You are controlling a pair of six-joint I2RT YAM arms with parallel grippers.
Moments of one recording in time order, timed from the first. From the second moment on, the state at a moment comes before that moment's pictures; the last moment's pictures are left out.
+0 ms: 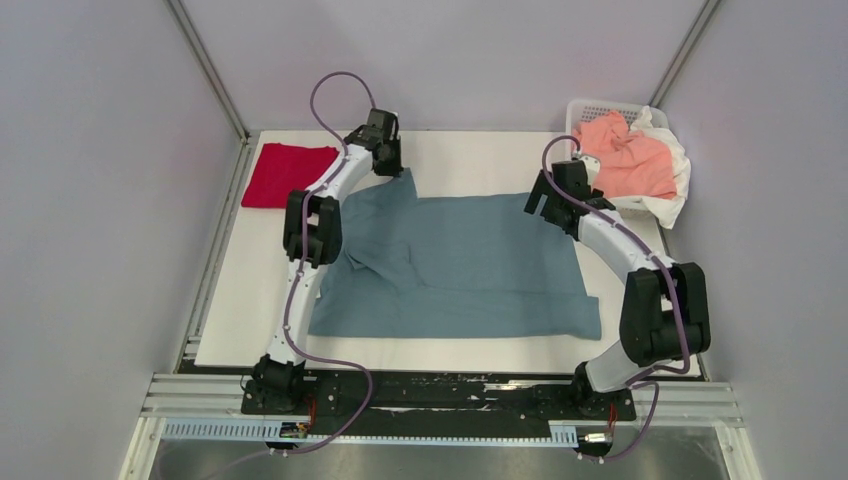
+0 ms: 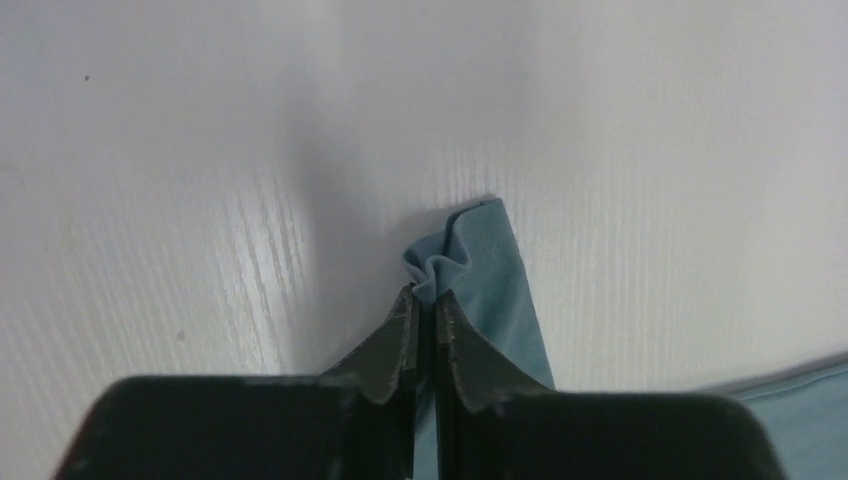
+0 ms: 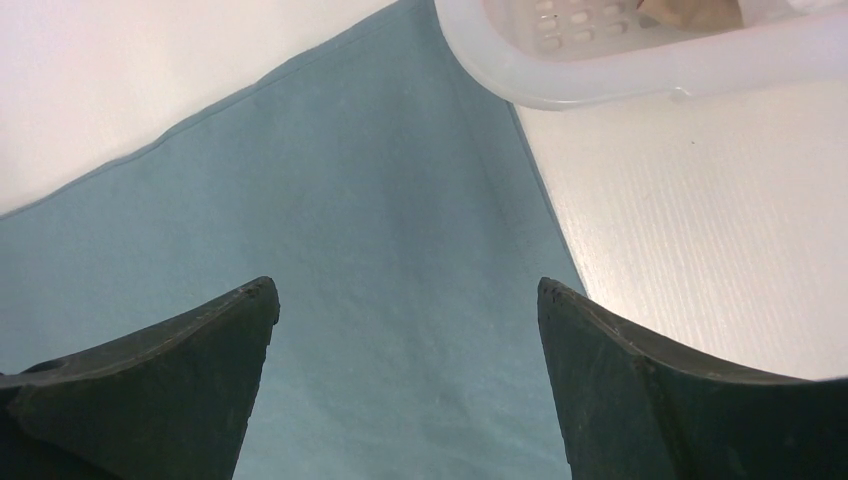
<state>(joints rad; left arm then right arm) -0.31 2.58 2.34 -0.63 0.04 -0.31 0.16 1.57 1.06 -0.30 0.29 0.45</state>
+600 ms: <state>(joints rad) -0.32 2.51 2.21 -0.58 -0.01 -0.22 0.17 2.05 1.60 -0.41 0.35 0.49</state>
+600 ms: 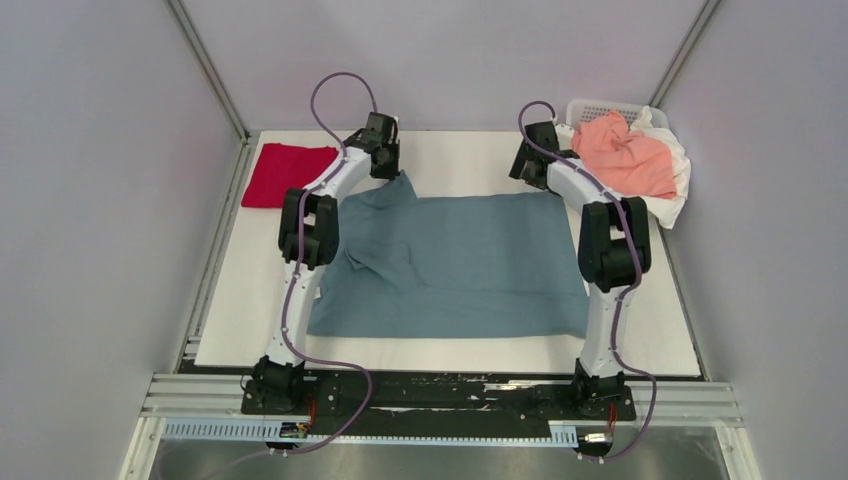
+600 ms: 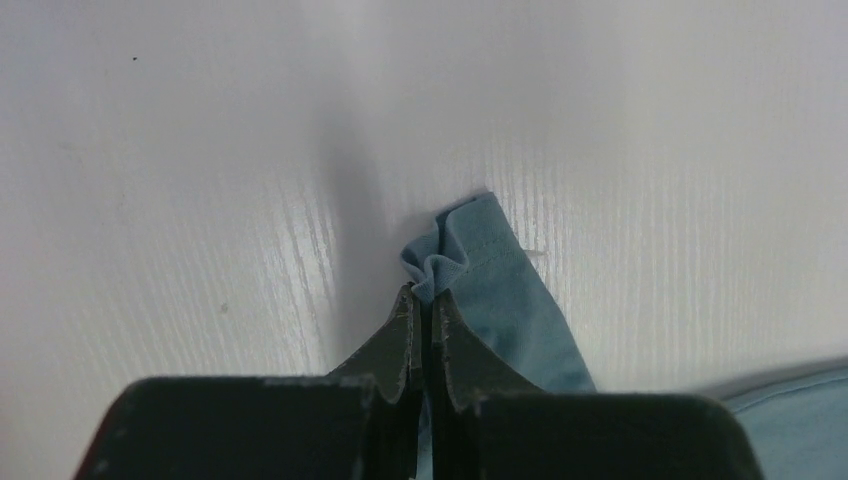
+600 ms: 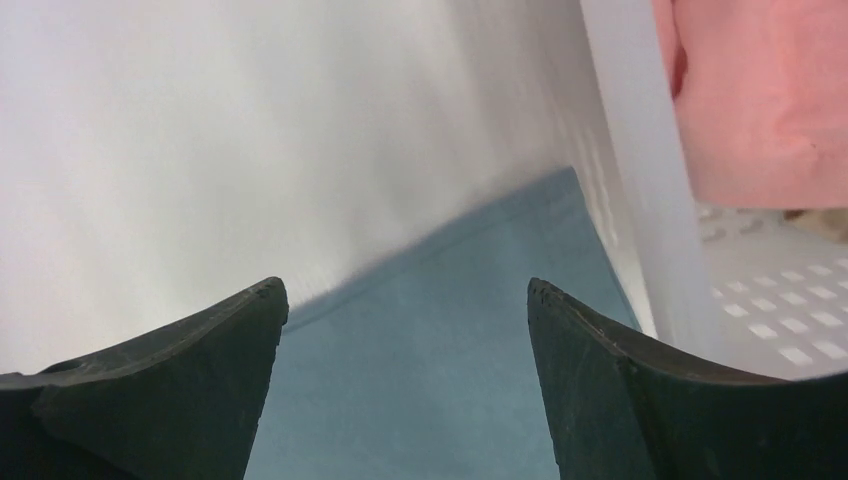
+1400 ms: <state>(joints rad) -0.32 2.39 2.06 -0.52 -0.03 -0.21 0.21 2.25 1.73 -0.58 0.67 0.57</state>
